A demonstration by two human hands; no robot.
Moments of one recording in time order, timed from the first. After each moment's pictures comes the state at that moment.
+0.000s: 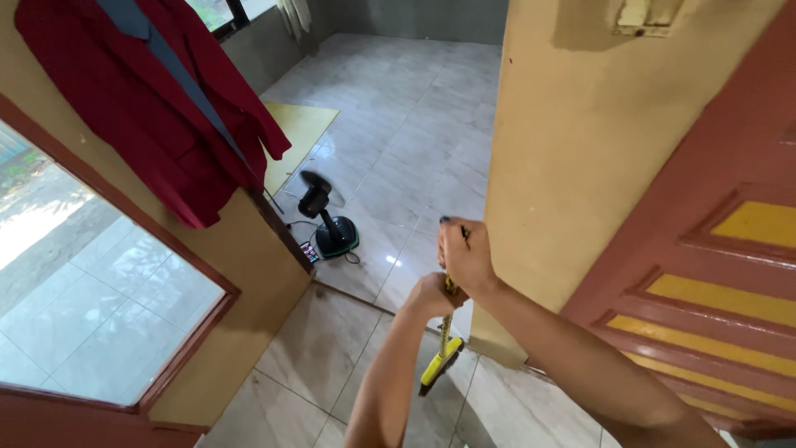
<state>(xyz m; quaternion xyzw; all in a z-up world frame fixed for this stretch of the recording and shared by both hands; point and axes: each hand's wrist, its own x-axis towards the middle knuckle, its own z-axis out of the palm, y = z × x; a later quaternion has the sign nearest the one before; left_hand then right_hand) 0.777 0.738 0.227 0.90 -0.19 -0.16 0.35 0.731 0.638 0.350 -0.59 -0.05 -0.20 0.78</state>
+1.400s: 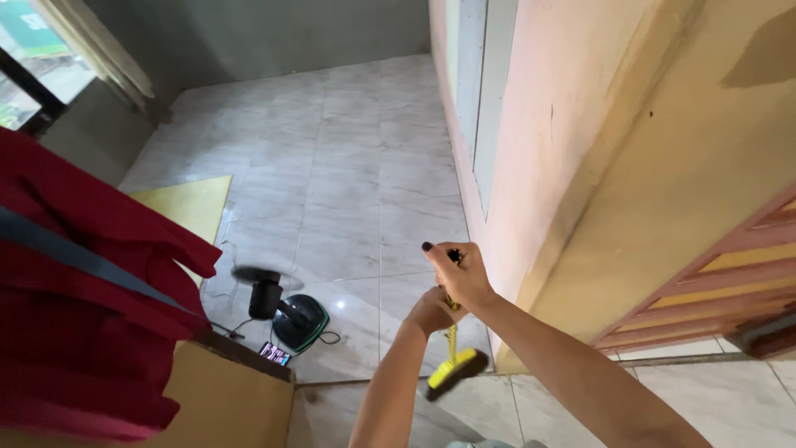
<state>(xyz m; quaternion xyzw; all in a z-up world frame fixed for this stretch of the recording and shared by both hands) 1.075 0.764 0.128 0.73 -0.54 -0.16 0.38 0.974 0.706 0.326 -0.63 0.11 -0.30 0.71</state>
